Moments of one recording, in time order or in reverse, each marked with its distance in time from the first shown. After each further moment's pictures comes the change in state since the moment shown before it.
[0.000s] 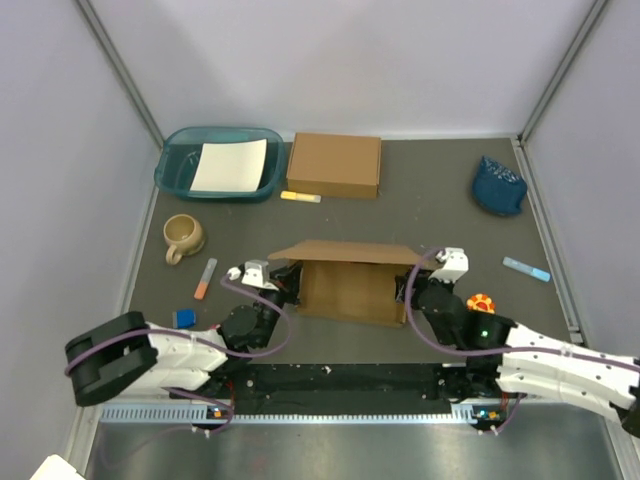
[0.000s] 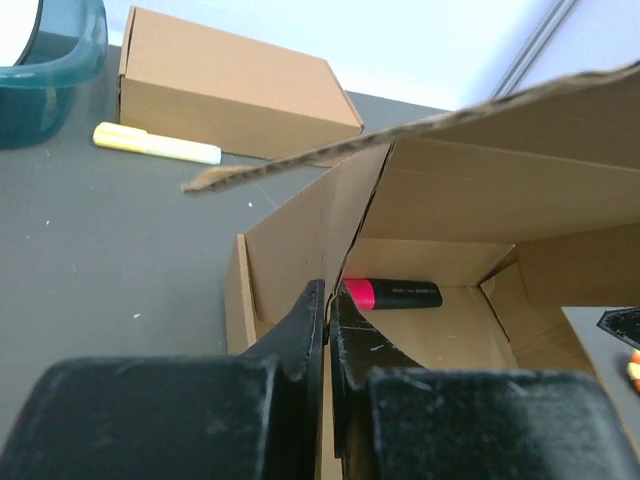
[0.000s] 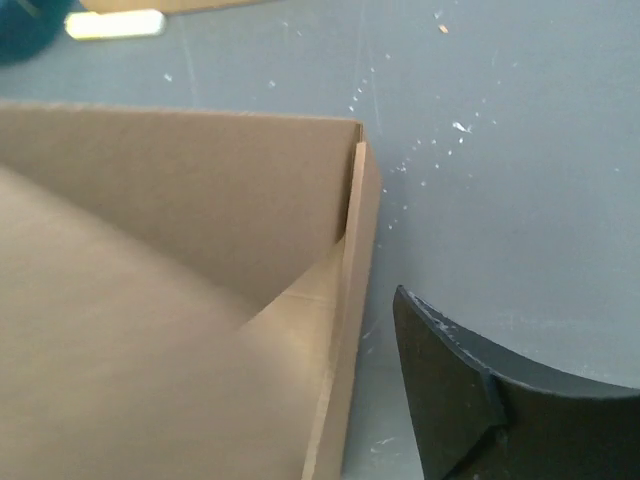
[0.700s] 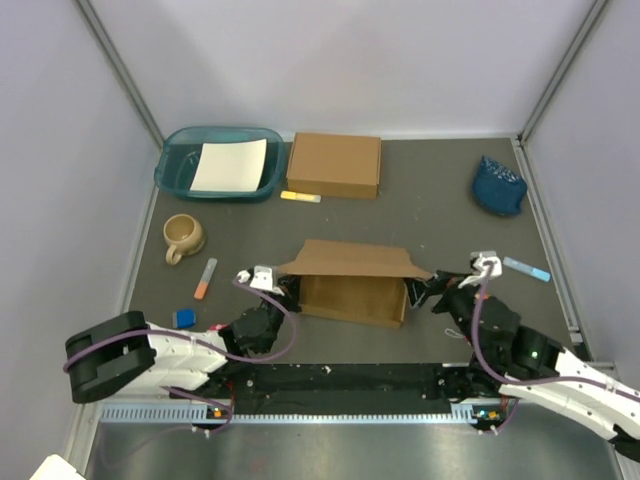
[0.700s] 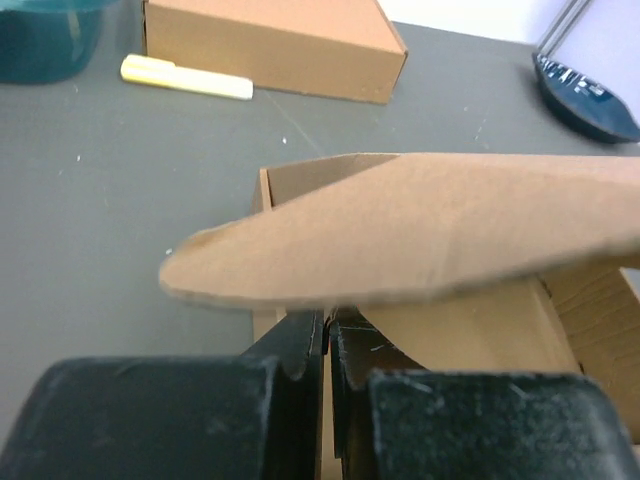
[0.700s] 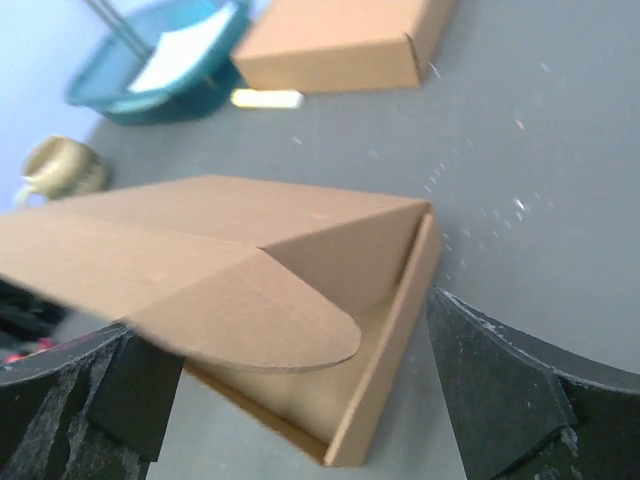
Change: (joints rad) left arm -0.056 -0.066 -0.001 -0.219 -0.082 -0.042; right arm 0.003 -0.489 0.019 -0.196 -0.142 -0.148
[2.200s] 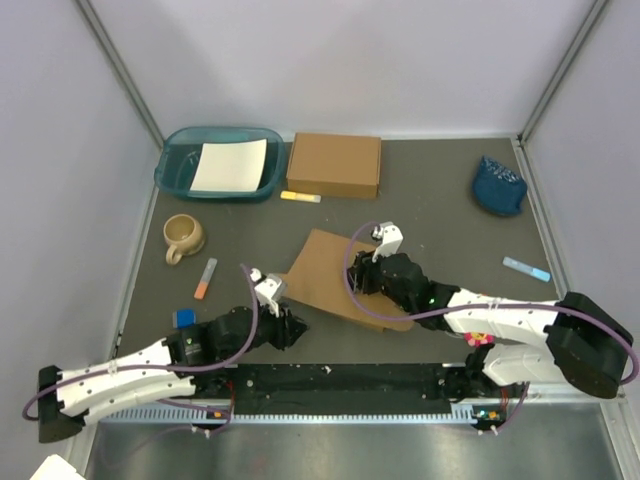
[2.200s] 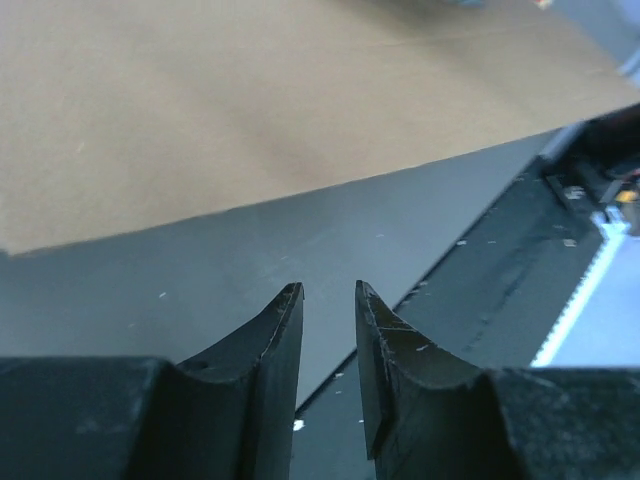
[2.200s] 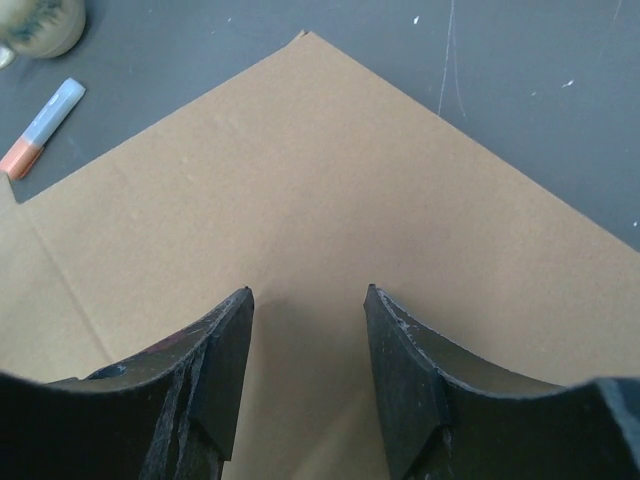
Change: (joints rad) left arm -0.041 -0.683 0.220 -1.350 0.543 -0.284; right arm -0.102 0.965 0.166 0.616 -0.400 -0.056
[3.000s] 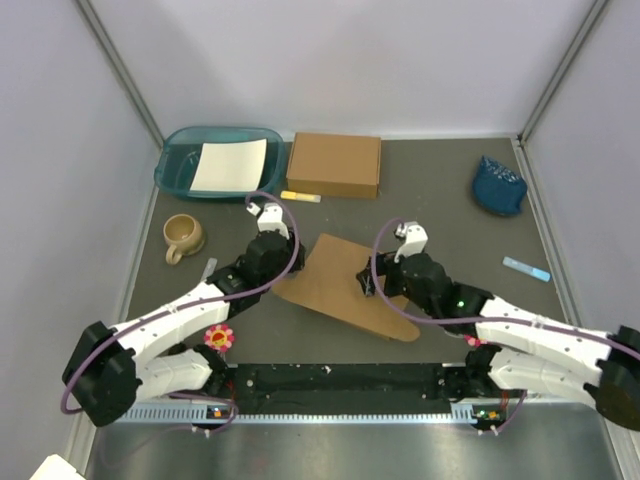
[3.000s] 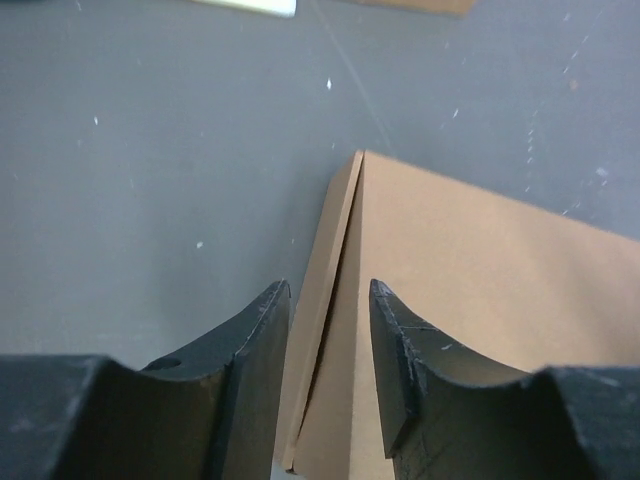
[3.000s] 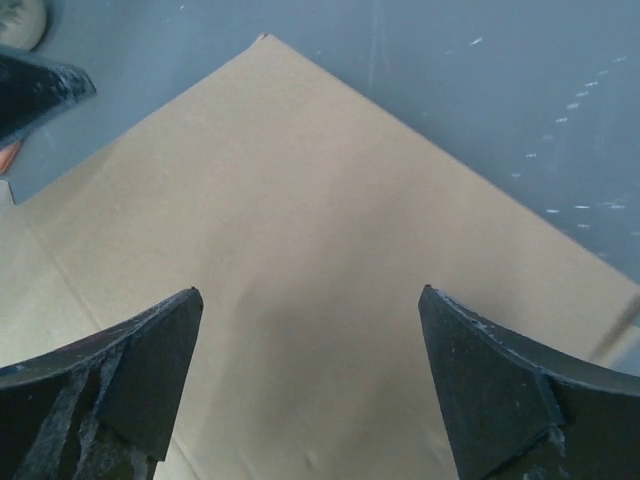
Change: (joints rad) left arm 0.433 0.653 0.377 0.251 -0.113 0.079; right arm -0.037 -0.201 0.014 -0.282 0.005 0.045
